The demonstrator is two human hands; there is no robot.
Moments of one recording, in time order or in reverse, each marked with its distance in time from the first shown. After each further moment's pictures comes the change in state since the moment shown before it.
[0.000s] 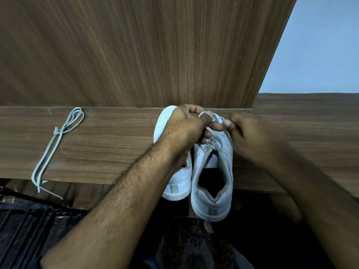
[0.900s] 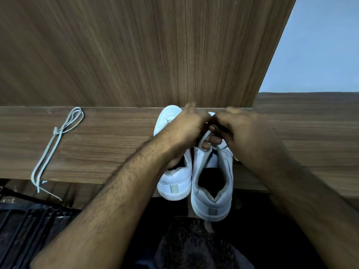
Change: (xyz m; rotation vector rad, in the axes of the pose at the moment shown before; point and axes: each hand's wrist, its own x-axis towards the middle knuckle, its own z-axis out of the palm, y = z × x) left_hand -0.002 0.007 -0.003 0.014 -0.172 -0.103; right_hand -0.001 -0.018 0.000 0.037 0.120 -0.305
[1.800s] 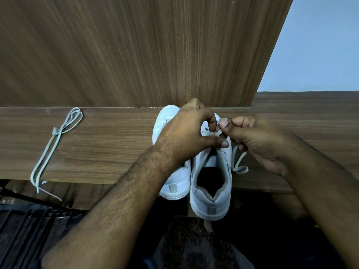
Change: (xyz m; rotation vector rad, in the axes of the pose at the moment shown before) left_hand 0.002 -0.008 -0.005 0.945 0.135 0.501; right_hand -0.005 0.013 -0.012 0.956 -0.241 0.656
